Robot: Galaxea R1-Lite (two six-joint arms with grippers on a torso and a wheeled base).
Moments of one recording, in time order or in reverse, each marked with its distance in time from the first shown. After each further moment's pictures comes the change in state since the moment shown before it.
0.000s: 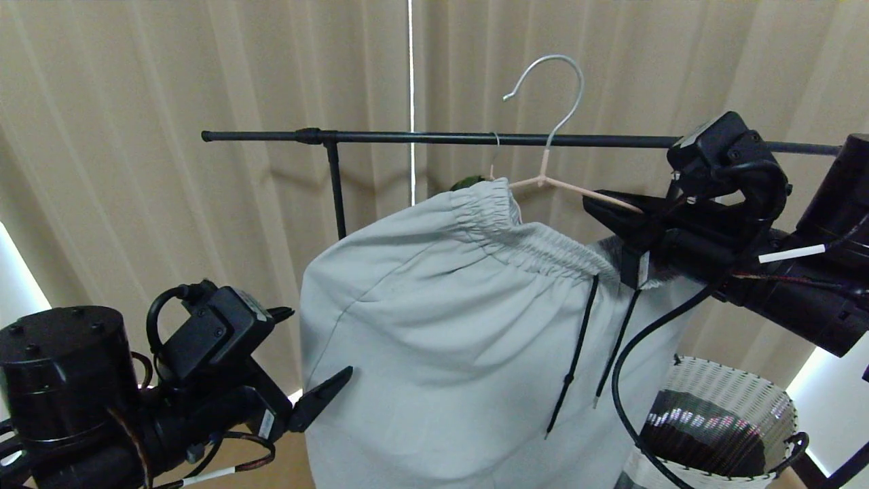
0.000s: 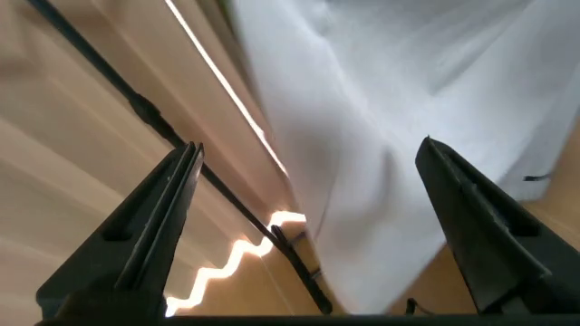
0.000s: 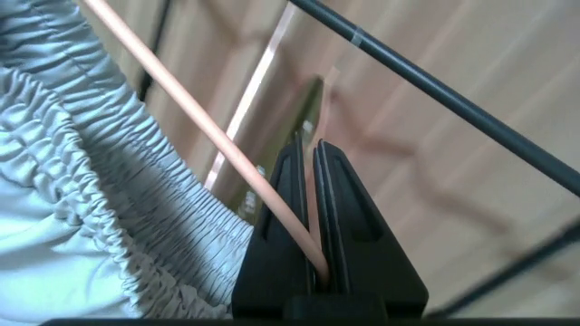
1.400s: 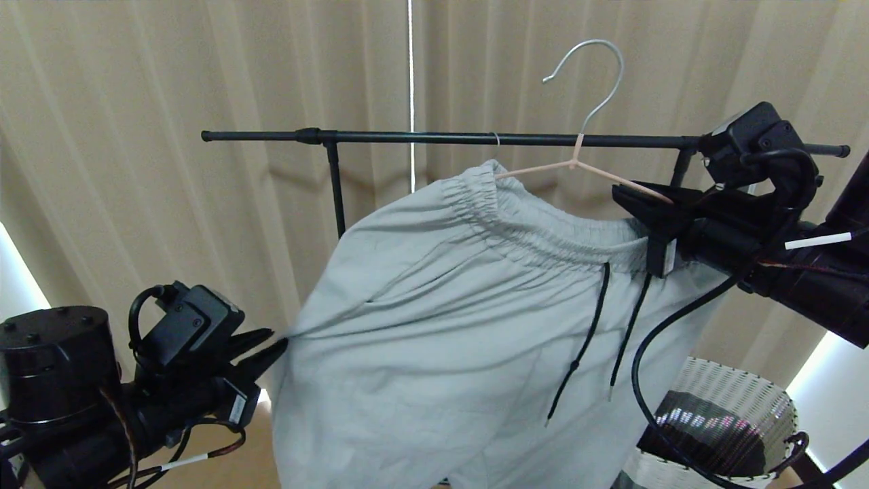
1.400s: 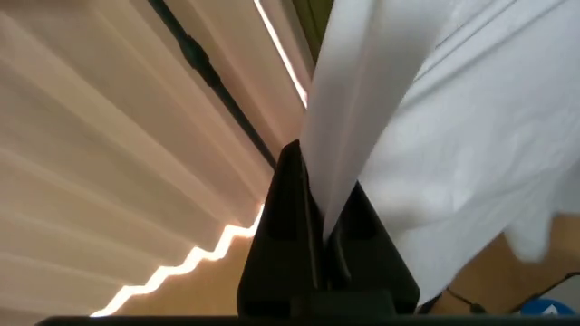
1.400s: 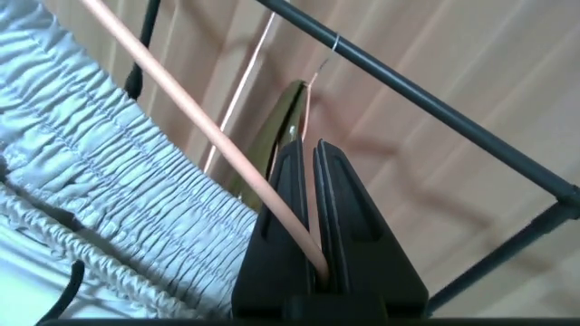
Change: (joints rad) left arm 0.176 0.027 0.038 -0.013 0.006 0.025; right arm -0.074 -0.026 0.005 0.010 -0.013 -0.001
